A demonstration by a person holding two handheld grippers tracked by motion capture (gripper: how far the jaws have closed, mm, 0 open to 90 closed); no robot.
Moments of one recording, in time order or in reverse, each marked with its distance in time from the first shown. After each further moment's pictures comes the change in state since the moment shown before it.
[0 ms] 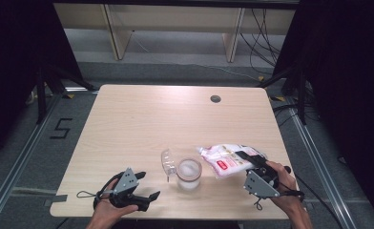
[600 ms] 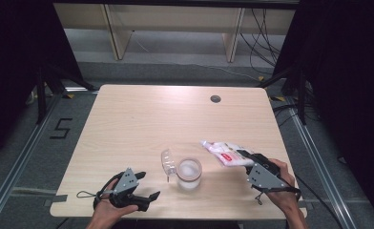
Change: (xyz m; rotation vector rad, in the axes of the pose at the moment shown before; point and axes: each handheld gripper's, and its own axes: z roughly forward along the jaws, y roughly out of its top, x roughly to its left) left arm 0.000 0.000 0.000 -0.001 -0.002 -0.003; right arm 0.003 -0.018 0.009 -0.037 0.018 0.234
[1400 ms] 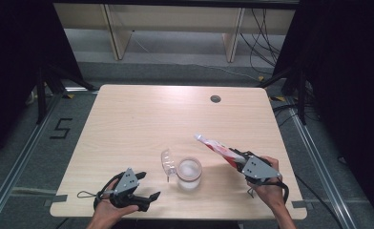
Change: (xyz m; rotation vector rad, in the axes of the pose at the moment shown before) left arm 0.000 0.000 0.001 0.004 -0.001 0.002; right arm 0.008 -0.005 0.028 -0.091 0.047 0.267
